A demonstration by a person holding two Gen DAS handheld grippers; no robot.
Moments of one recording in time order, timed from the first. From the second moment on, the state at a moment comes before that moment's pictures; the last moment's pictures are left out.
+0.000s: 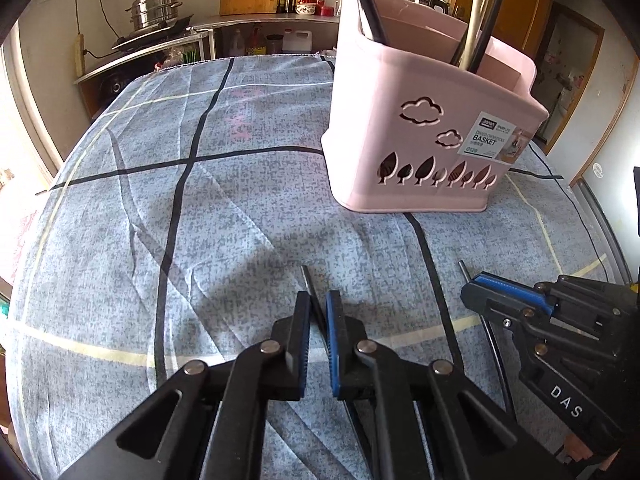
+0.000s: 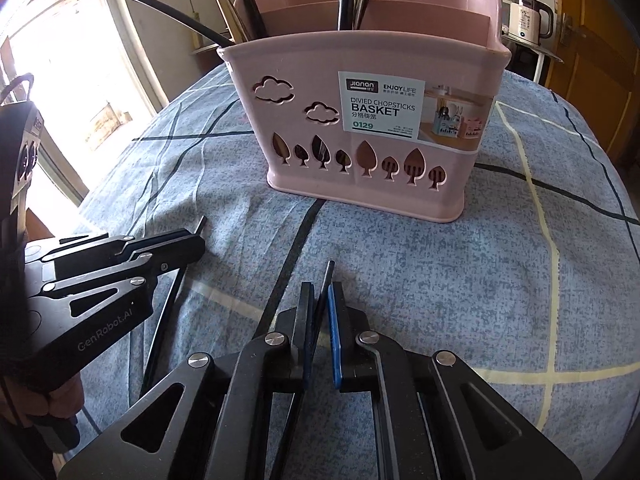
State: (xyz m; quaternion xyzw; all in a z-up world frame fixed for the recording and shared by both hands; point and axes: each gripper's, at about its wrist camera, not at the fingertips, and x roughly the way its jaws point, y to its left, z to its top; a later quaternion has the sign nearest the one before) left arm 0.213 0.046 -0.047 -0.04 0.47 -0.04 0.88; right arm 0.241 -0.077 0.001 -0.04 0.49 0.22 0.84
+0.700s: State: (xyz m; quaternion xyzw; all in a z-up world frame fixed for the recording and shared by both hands) left arm 0.162 0.041 0.083 -0.04 0.34 -0.10 0.93; right arm 0.202 -0.113 0.117 0.00 0.36 0.25 0.90
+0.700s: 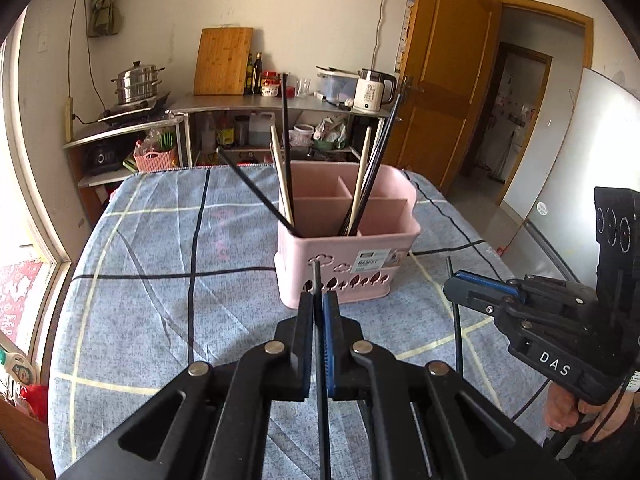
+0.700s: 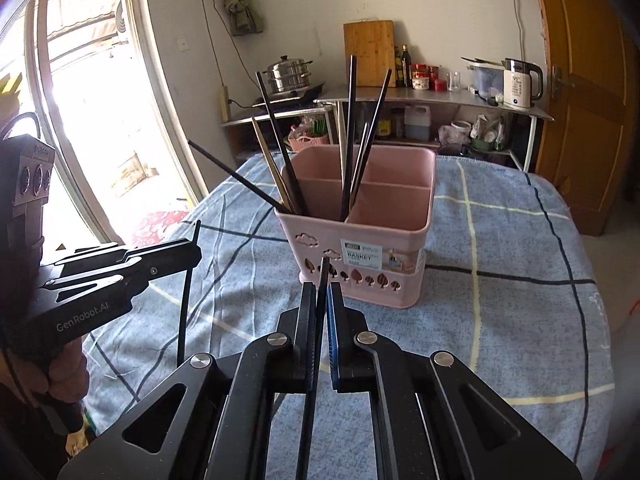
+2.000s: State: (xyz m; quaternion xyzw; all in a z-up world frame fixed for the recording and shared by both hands) left arm 0.159 0.043 0.150 -0.03 0.29 -0.14 0.95; right arm 0.189 -0.132 0.195 -0.02 0.27 0.25 0.93
